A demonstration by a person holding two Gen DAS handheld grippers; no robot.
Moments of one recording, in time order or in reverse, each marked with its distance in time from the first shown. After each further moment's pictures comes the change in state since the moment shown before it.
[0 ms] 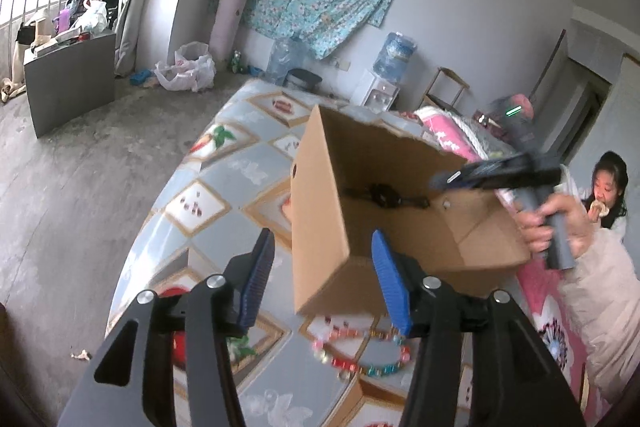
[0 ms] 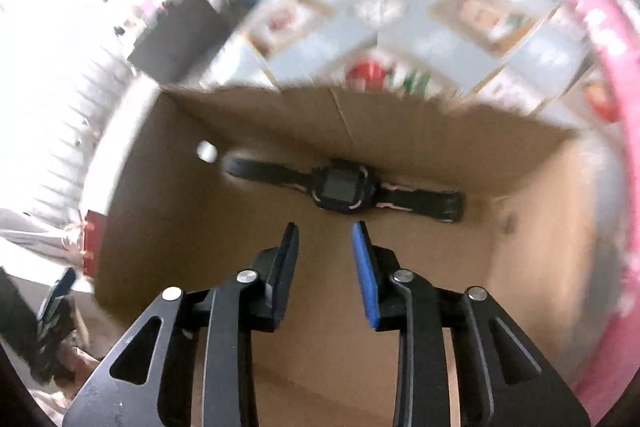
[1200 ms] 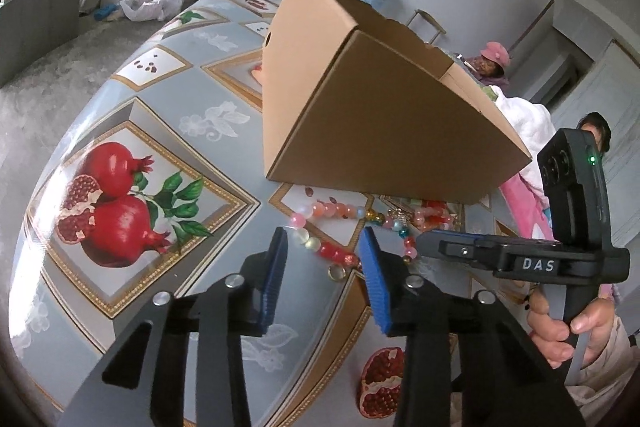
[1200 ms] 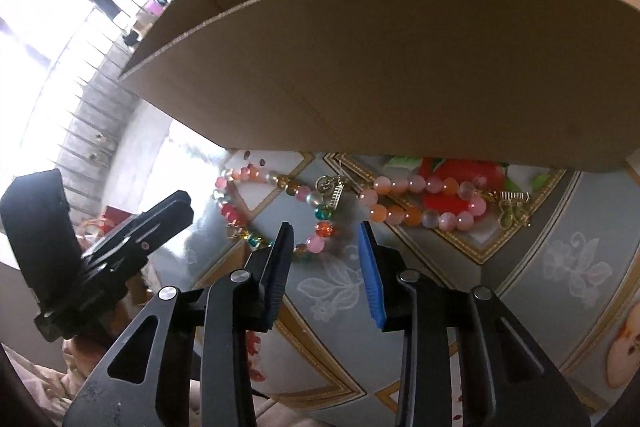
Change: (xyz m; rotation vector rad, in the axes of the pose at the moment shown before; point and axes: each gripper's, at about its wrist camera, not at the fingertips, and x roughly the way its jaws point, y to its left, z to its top) left arm 0.043 0.008 -0.085 -0.021 0.229 -0.151; right arm 0.045 0.084 -0.168 0.142 0.064 0.051
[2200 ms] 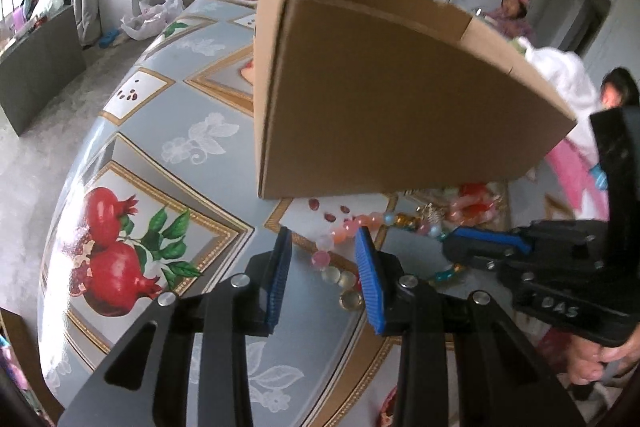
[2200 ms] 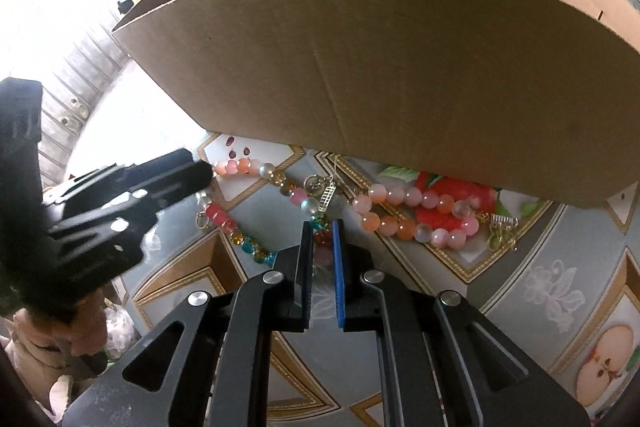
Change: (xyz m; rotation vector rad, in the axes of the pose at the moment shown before) left arm 0.041 -0.027 0.015 0.159 0.093 0.202; right arm -0.006 0.009 -0.006 -0.126 -0.025 -0.091
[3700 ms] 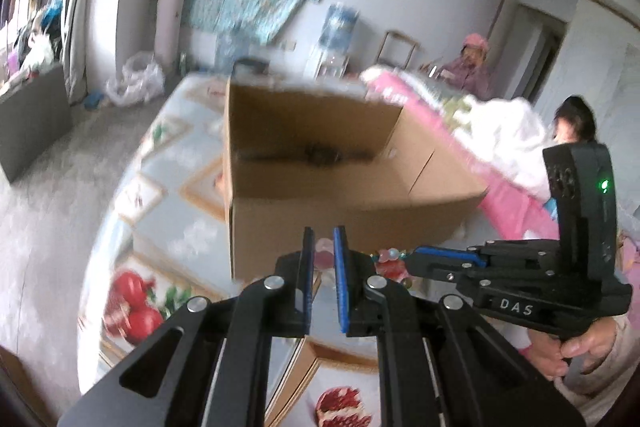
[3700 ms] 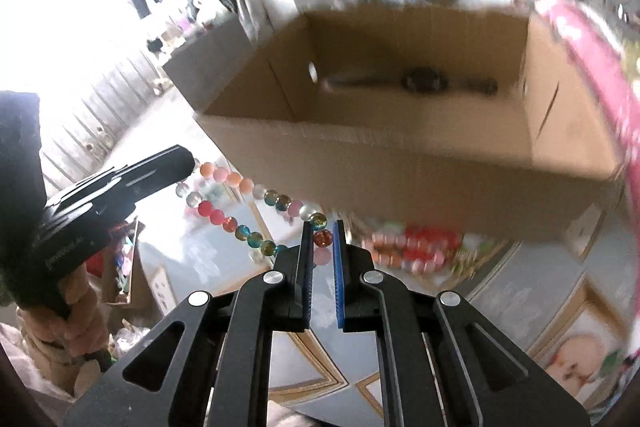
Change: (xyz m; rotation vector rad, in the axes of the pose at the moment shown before) left arm -0.114 -0.026 0.033 0.063 -0.292 -0.112; right arm -0.121 -0.008 -0.001 -0.056 -0.236 0.056
